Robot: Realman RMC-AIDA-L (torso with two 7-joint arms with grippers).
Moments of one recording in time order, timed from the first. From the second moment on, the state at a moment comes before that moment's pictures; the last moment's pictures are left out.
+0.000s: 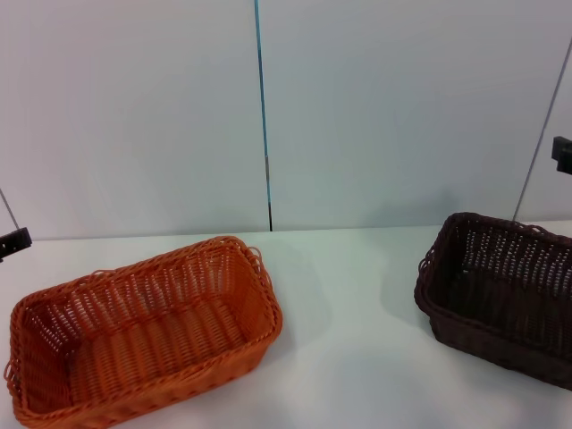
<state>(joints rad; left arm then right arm) -0.22 -2.16 -2.12 -1.49 2.43 -0.82 0.40 -0.01 2.08 1.69 2.02 -2.49 0.72 2.83</state>
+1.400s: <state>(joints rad) -0.23 -2.15 -2.20 -1.48 2.49 -0.87 0.40 0.00 2.08 1.68 2.01 -2.49 0.73 2.79</state>
